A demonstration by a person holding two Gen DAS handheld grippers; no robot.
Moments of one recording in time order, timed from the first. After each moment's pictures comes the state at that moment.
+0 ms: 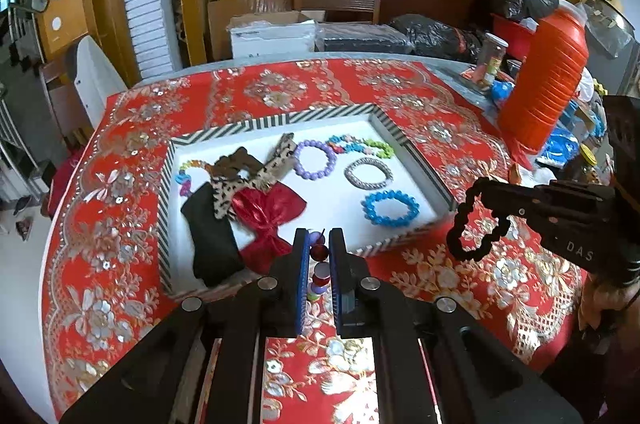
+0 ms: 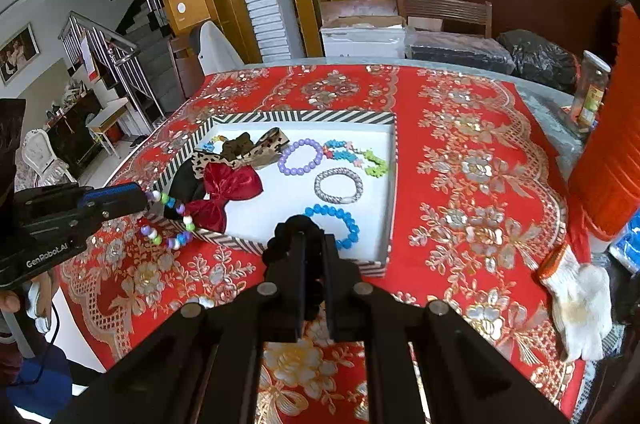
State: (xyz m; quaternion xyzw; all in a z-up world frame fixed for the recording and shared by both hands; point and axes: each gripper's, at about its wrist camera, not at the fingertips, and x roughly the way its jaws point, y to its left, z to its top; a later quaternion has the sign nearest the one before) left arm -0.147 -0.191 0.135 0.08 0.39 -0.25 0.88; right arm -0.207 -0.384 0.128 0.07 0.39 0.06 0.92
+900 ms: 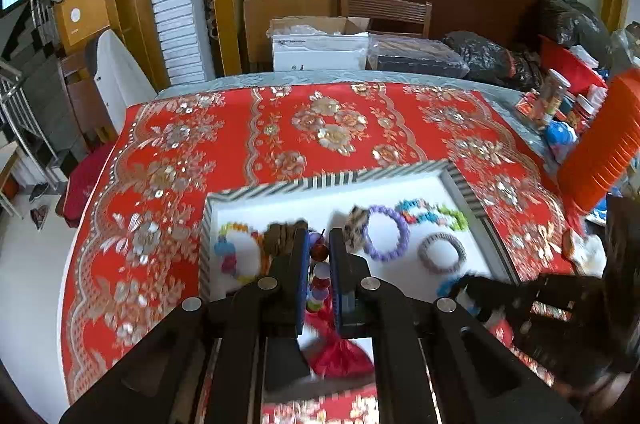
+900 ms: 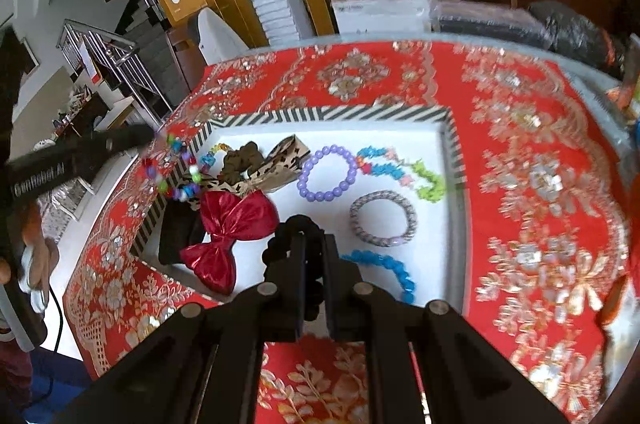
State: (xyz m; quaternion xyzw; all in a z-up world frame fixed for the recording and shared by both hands) left arm -0.023 -0.194 0.144 0.06 0.40 -0.20 0.89; right arm -0.104 -0.359 0.086 0.12 0.44 0.09 0.89
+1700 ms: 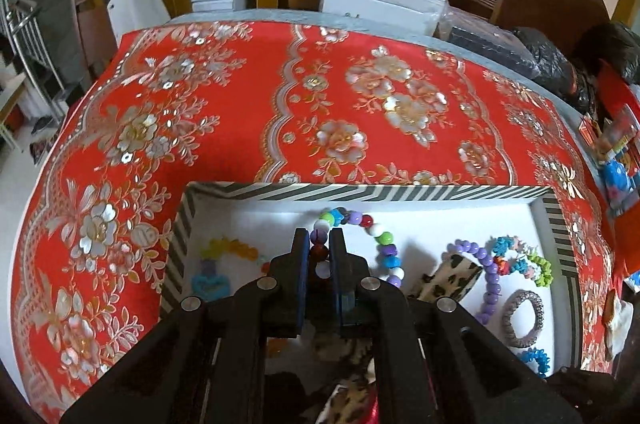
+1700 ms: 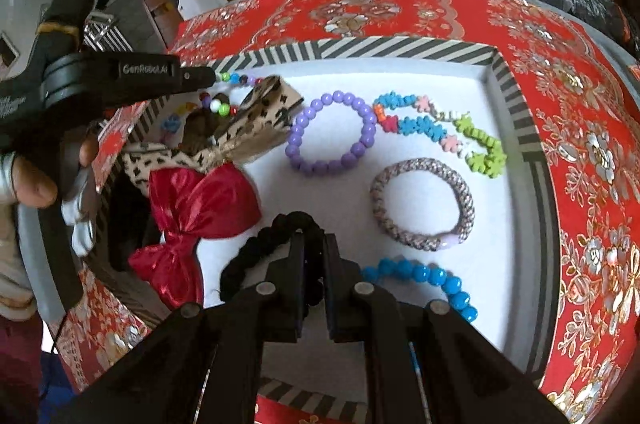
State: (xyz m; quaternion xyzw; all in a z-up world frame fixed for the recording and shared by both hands) left arm 0.079 -0.189 0.052 0.00 0.48 -0.13 0.86; right arm -0.064 -0.337 0.029 0.10 0.50 0.07 0.86
